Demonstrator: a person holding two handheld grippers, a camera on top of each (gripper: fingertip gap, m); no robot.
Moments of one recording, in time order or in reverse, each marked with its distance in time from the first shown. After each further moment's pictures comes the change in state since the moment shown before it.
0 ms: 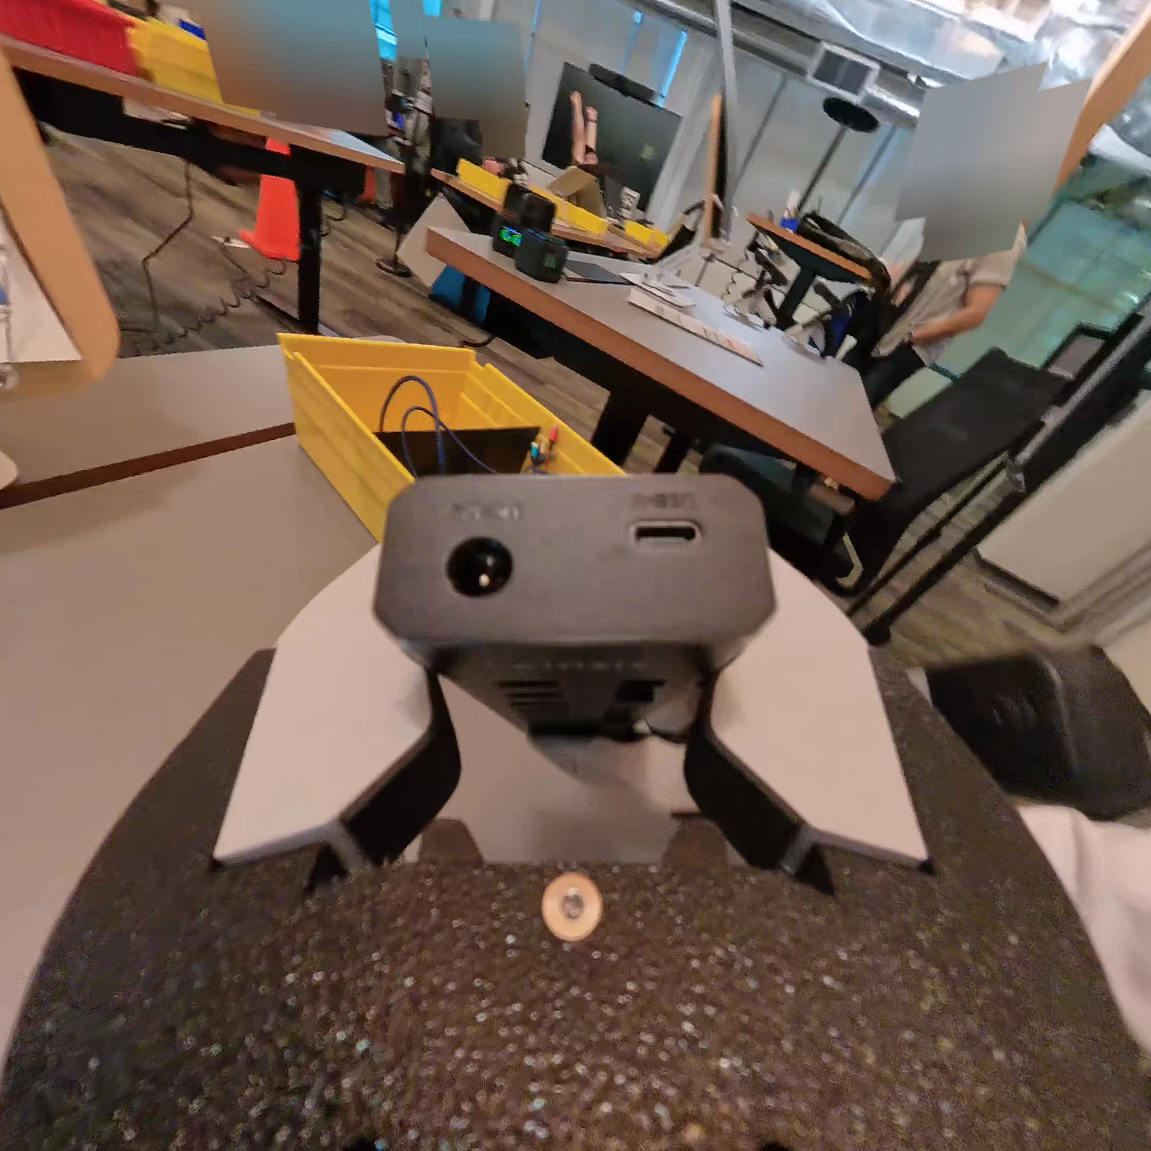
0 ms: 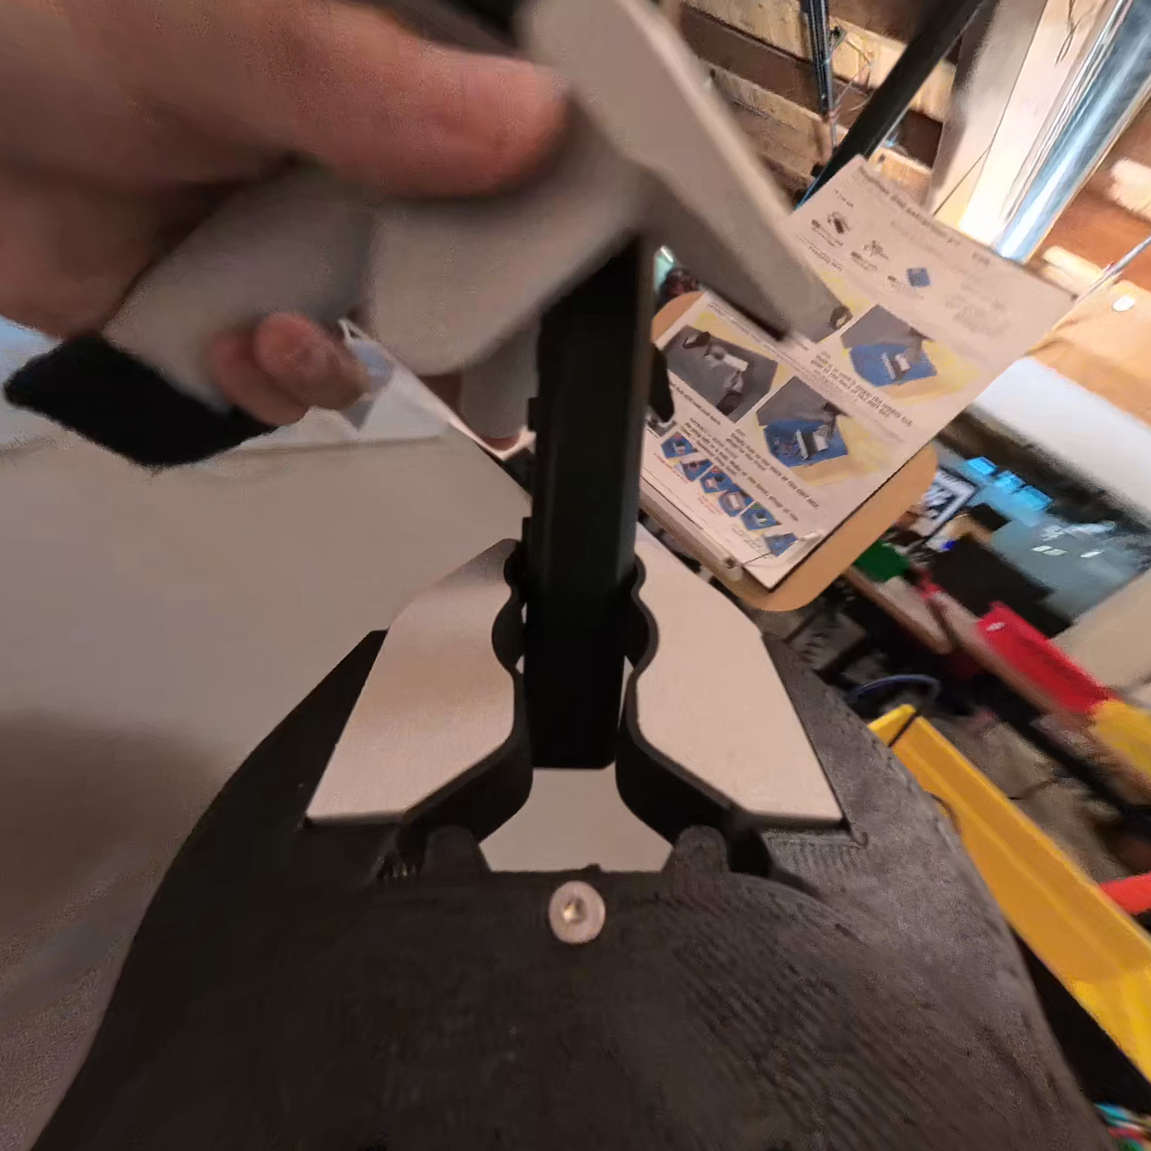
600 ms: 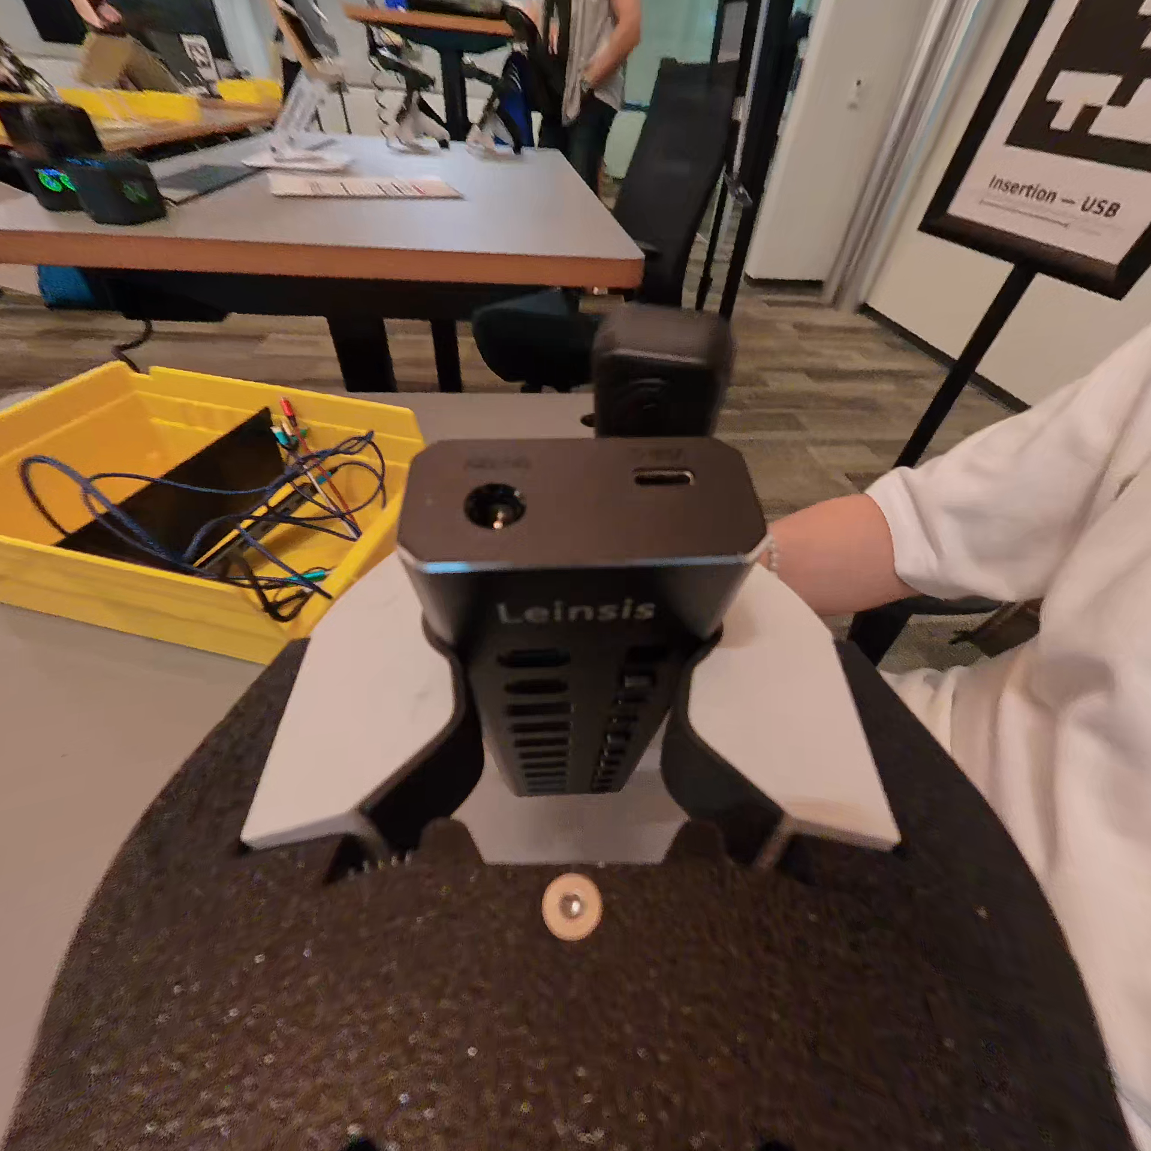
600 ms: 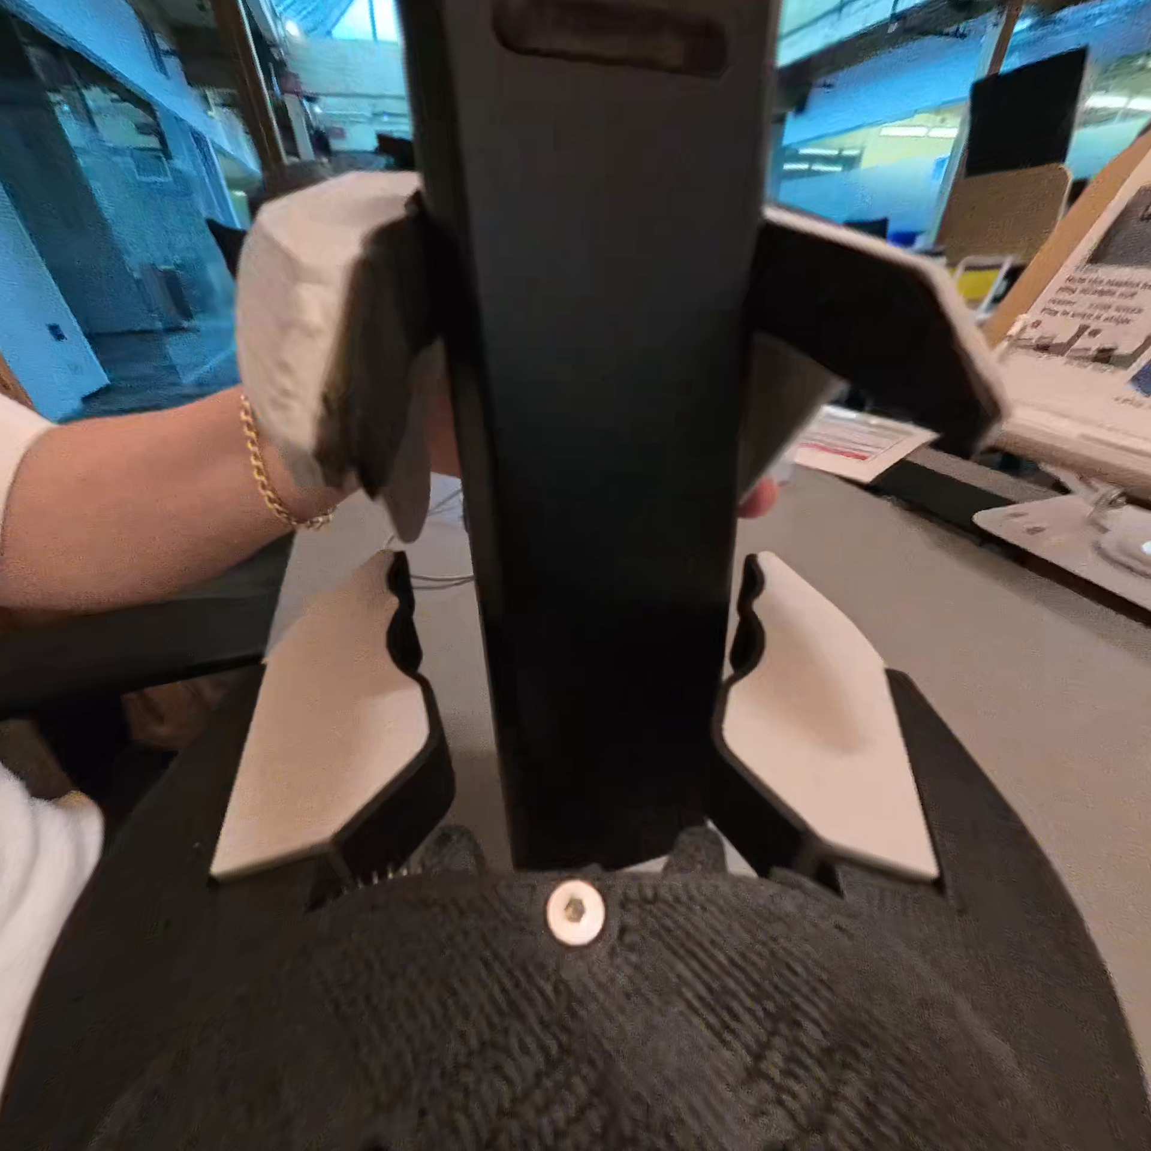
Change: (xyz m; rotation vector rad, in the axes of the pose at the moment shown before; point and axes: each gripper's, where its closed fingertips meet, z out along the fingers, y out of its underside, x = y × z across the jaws) left arm 0.061 0.035 0.001 -0.210 0.498 0.371; right arm -0.058 -0.024 -0.009 0.122 -0.591 0.575
